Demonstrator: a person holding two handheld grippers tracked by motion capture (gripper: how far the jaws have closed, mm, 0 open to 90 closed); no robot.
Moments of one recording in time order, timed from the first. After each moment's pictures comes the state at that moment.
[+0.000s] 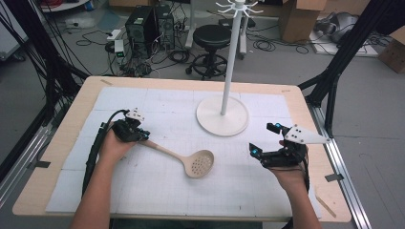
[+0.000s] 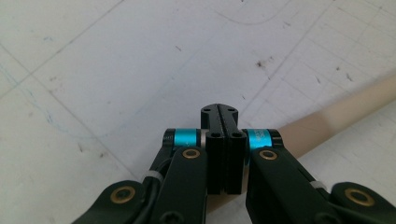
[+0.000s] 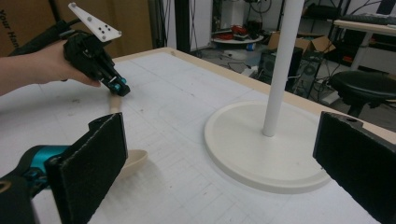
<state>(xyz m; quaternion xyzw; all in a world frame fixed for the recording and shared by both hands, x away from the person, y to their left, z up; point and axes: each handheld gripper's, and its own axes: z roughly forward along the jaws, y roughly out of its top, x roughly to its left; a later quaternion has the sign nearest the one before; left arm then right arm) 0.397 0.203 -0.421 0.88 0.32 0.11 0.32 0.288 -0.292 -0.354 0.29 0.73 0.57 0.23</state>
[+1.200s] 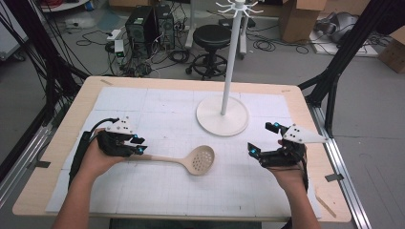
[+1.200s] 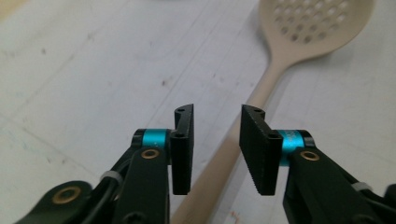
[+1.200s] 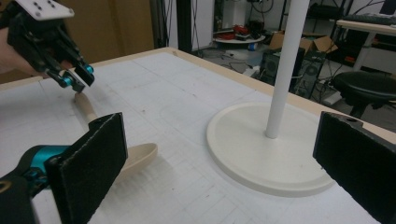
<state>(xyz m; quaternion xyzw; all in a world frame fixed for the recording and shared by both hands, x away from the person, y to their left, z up) 0.333 0.211 -0.372 0.89 0.20 0.11 0.39 0.289 -0.289 -0.354 0.29 0.73 0.57 0.23</state>
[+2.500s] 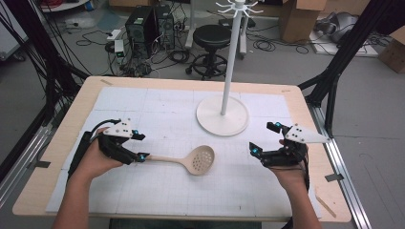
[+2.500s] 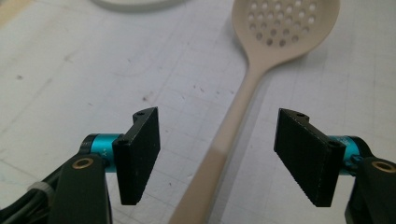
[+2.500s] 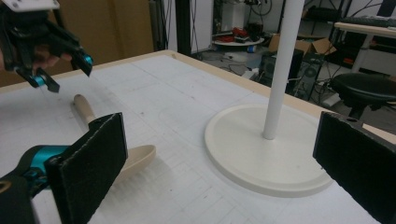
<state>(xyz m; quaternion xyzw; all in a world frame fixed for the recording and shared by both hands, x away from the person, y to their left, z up) 0.336 0.200 -0.383 0.91 0.16 0.09 0.38 0.289 -0.293 -0.353 0.29 0.73 0.58 0.22</state>
